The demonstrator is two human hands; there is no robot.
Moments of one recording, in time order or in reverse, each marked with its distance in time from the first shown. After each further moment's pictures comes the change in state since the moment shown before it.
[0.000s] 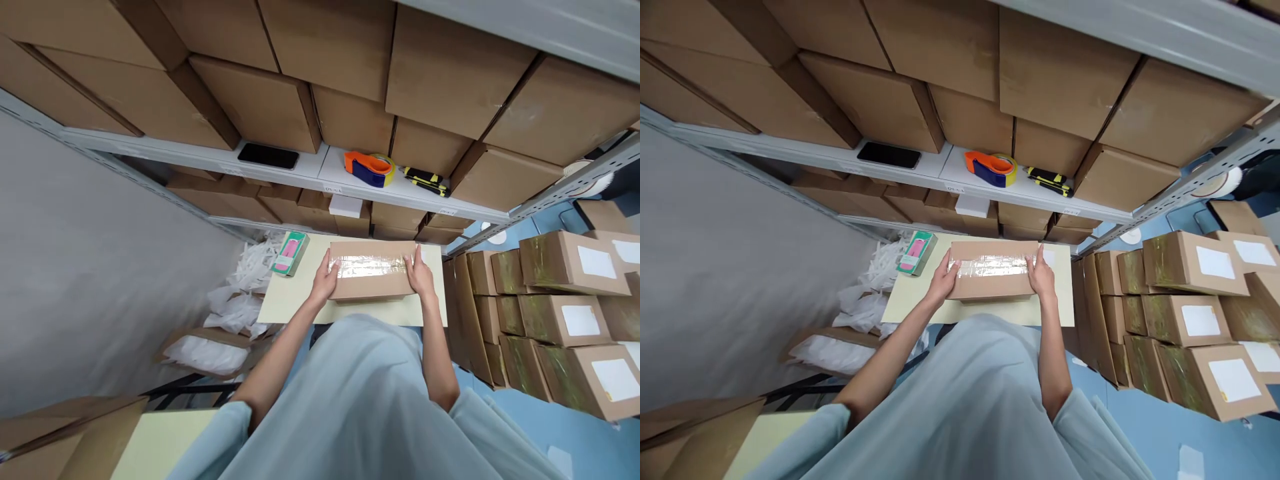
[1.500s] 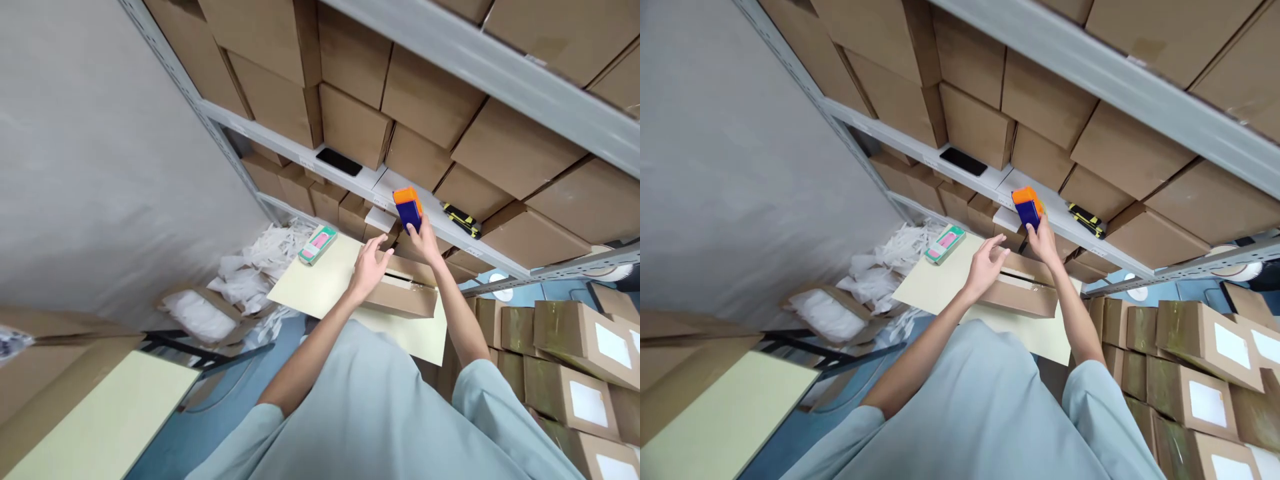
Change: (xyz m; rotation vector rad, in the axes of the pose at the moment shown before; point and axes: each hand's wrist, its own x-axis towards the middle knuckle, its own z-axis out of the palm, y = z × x) left_hand -0.011 0.115 0.034 0.013 0.267 0.484; right_hand 0.089 -0.163 -0.073 0.044 0.141 -0.596
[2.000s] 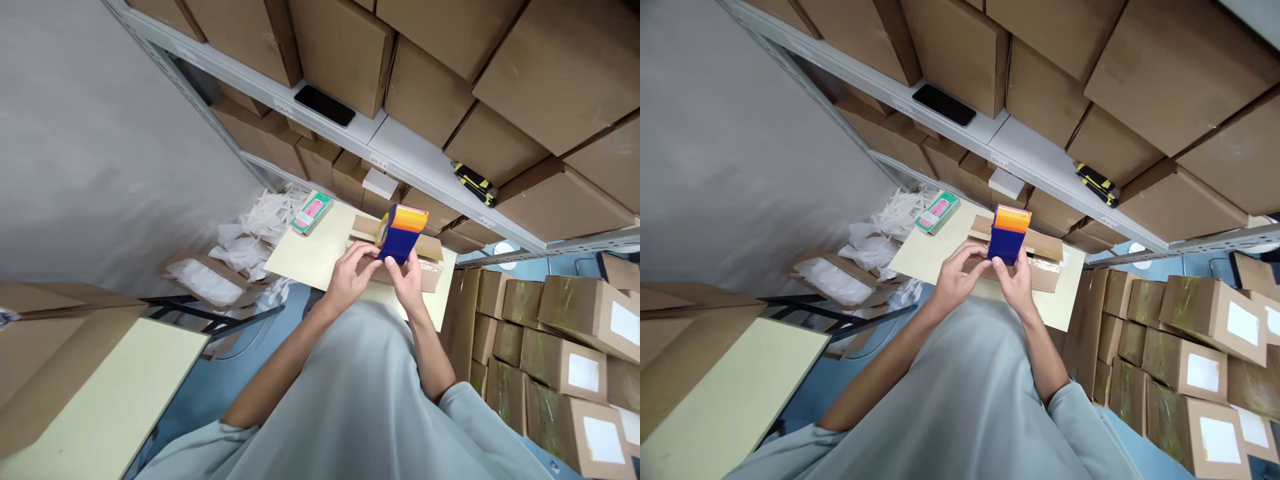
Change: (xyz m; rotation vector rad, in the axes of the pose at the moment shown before) left_hand -0.071 0.029 -0.046 -0.021 -0.113 0.084; right_hand -0.170 -0.059 0.051 0.949 0.113 0.071
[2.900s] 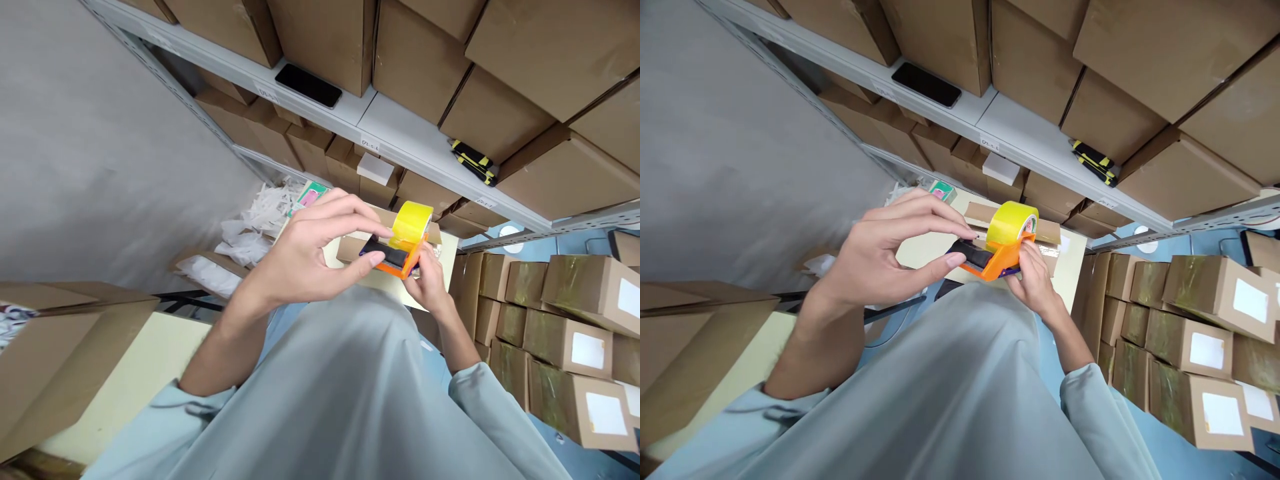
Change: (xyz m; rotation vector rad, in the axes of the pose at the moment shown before) left_hand 0.078 0.134 -0.071 0.208 -0.324 0.226; right_hand -0.014 -0.020 -0.068 -0.578 -0.147 -0.609
